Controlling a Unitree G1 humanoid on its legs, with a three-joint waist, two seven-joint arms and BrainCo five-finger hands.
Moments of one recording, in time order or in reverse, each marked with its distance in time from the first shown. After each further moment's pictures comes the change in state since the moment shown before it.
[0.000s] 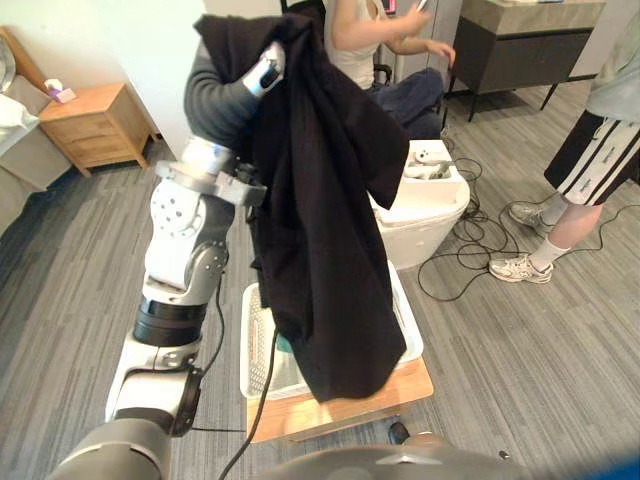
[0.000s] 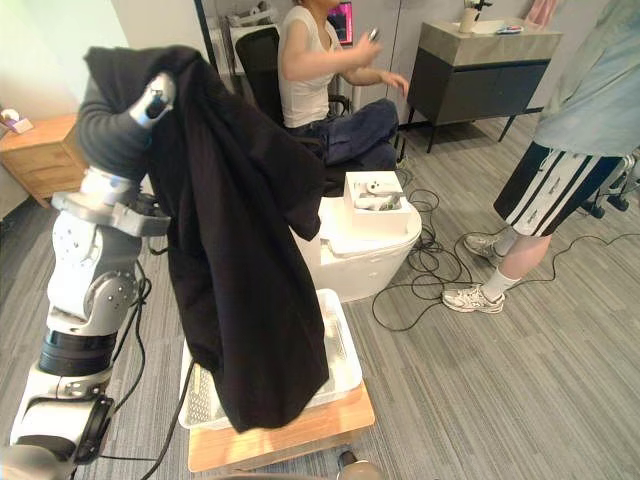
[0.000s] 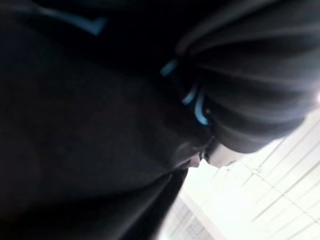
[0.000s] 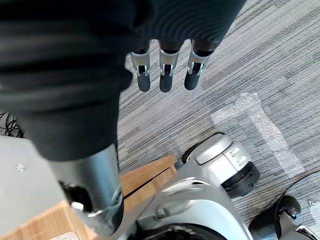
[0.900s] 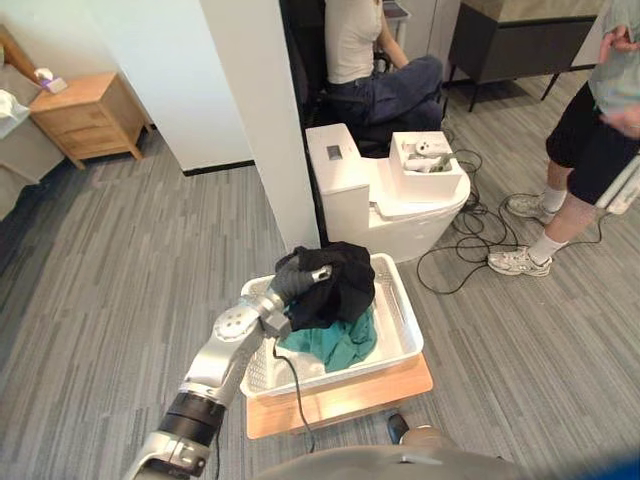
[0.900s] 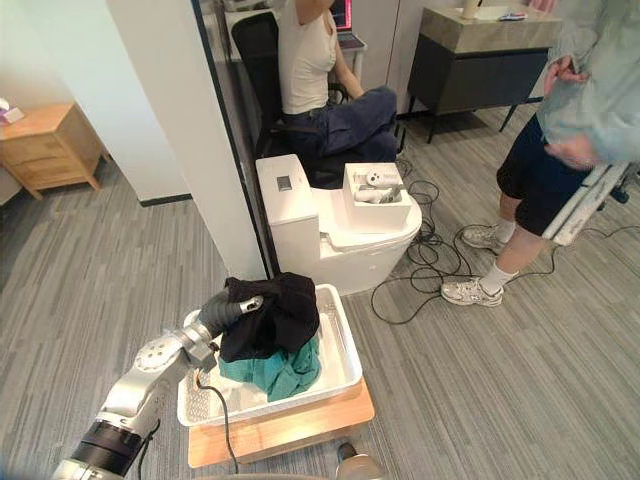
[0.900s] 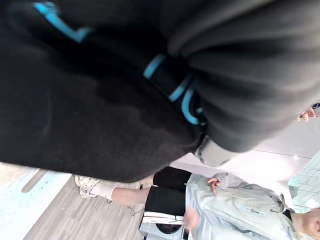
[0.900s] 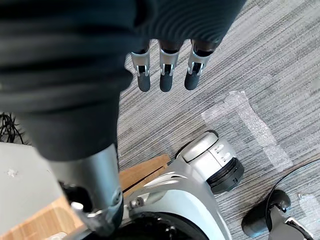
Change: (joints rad) left arm 0.544 -0.119 -0.207 0.286 0.136 0.178 -0.290; right arm 0.047 0.019 0.022 -0.045 0.021 0.009 -0.011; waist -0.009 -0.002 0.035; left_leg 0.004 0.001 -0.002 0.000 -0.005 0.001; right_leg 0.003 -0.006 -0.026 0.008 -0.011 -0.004
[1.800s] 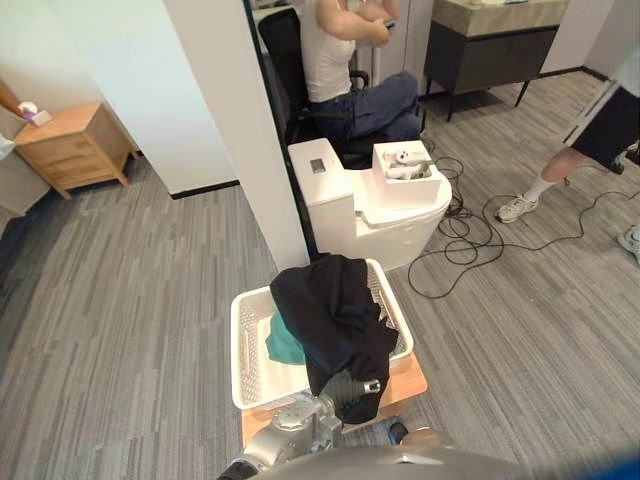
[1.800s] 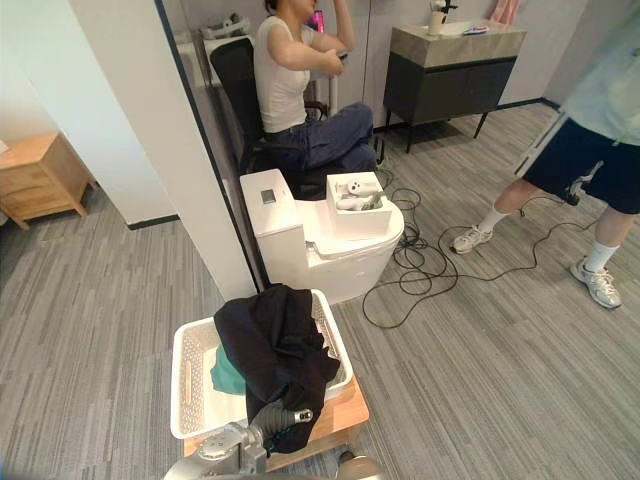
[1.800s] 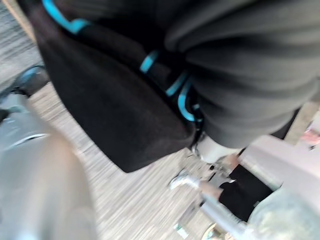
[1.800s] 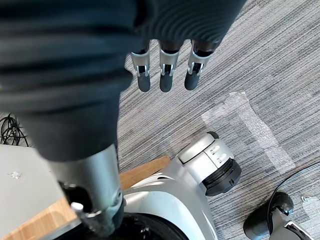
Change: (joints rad) left arm 0.132 -0.136 -0.387 0.353 -0.129 -0.040 0.198; right arm 0.005 -0.017 0.104 0.007 -0.002 -0.012 -0.037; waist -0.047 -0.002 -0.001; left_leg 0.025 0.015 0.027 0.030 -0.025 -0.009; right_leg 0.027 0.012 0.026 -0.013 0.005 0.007
